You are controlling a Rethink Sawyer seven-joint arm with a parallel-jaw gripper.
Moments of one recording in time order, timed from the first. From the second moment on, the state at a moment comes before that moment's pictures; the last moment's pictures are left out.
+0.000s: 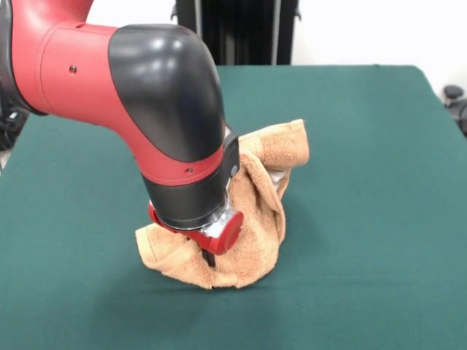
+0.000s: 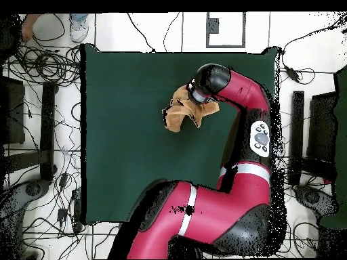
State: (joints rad) arm -0.24 -0.04 -0.09 0.76 0.18 0.95 1.99
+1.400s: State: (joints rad) arm -0.25 -0.03 -0.07 0.70 0.17 1.11 1.99
